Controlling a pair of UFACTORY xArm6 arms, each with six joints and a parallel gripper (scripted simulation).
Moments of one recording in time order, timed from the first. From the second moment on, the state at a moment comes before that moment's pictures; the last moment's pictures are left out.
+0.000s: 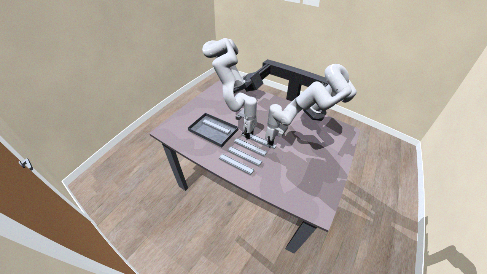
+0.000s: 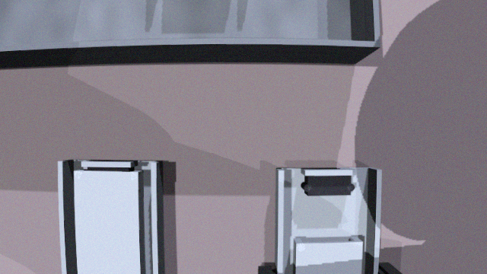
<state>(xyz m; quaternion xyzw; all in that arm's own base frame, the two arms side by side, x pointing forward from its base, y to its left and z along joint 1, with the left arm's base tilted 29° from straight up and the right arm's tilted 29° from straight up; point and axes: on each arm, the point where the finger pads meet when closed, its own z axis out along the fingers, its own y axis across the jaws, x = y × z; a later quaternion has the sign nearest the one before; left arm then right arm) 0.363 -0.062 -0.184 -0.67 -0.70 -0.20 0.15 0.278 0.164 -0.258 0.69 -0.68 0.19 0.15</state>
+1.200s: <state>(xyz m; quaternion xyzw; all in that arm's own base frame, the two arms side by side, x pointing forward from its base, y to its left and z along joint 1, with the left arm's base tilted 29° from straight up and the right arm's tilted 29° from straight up) 0.361 -0.106 -0.159 -0.67 -0.70 -0.20 0.15 0.277 0.164 -0.258 0.69 -0.68 0.19 0.15</state>
